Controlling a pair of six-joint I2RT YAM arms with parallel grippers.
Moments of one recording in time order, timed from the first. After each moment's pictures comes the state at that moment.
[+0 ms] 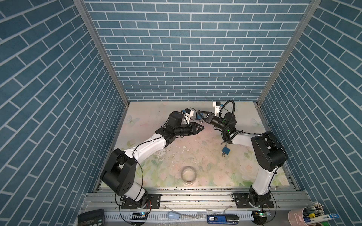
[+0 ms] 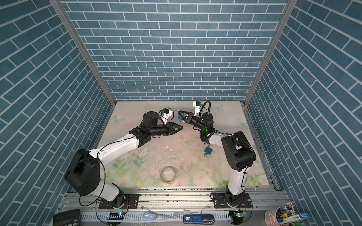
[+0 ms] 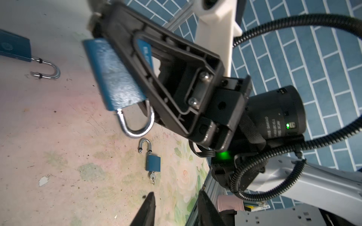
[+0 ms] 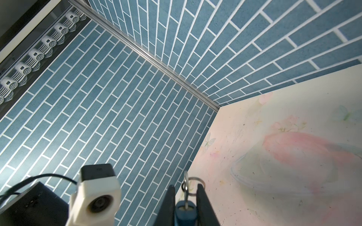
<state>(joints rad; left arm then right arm) -0.58 1.55 1.06 0.08 0.58 -0.79 0.47 1.85 0.99 1.01 -0.63 1.03</state>
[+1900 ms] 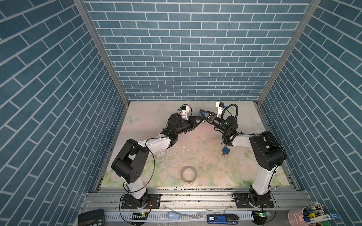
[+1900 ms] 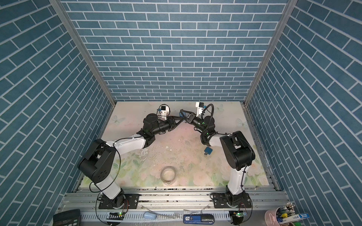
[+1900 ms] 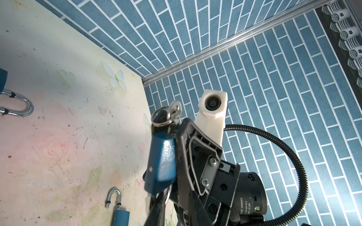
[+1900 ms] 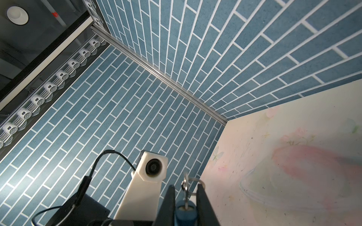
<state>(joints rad) -0.56 1.71 1.00 0.66 0.50 -1.16 0.47 1.87 0.93 1.20 -0.57 1.12</state>
